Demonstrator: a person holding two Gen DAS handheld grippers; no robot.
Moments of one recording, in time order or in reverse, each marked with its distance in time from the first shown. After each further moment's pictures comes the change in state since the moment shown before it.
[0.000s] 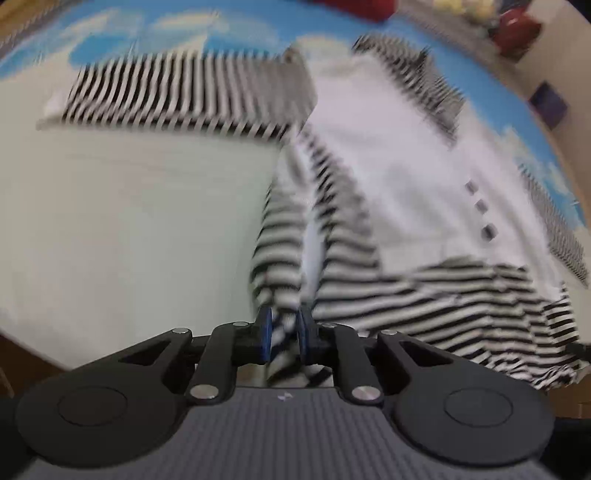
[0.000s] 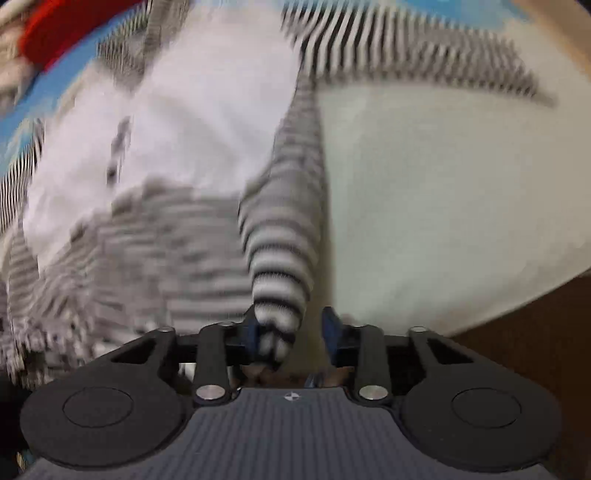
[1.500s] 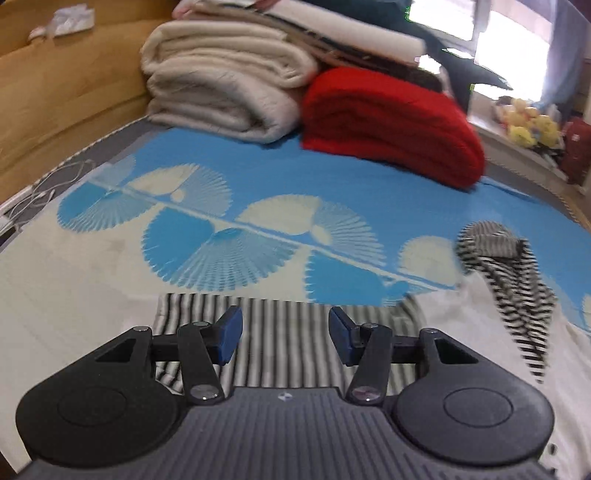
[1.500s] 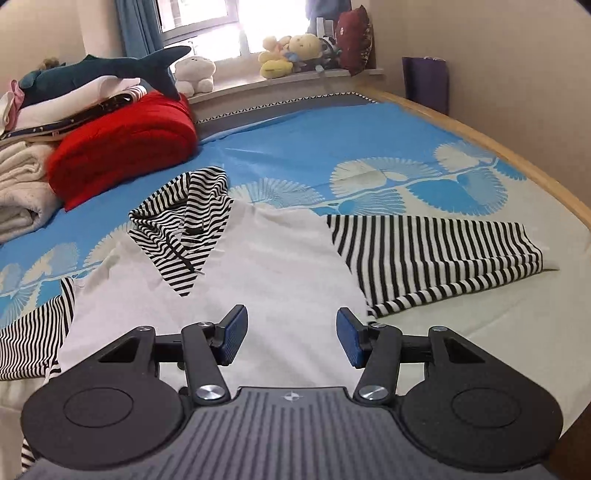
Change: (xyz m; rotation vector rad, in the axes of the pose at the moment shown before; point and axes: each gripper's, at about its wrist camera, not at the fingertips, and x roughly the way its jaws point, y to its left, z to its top) left arm -0.012 0.082 0.210 -0.112 -0.391 0.264; right arm -0.036 0.108 0.074 -0.039 -0.476 -0.032
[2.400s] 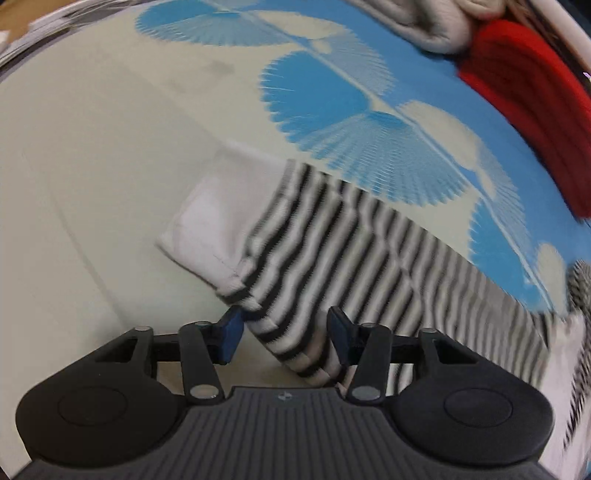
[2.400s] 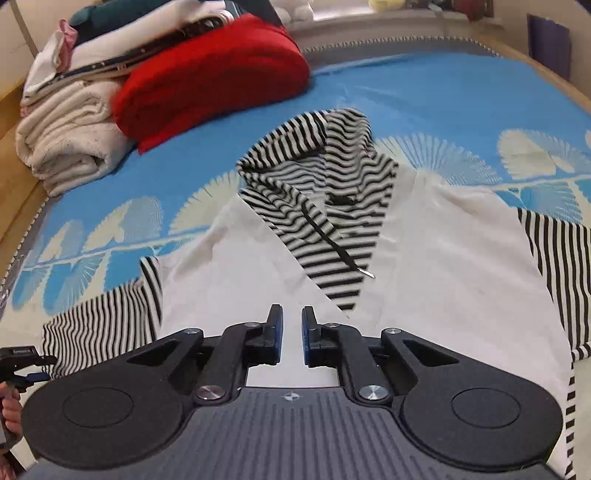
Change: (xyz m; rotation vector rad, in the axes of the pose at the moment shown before) left arm 0.125 0.131 -0.045 -0.429 0.354 0.138; right arm 0.127 0.139 0.052 -0.083 0.228 0.243
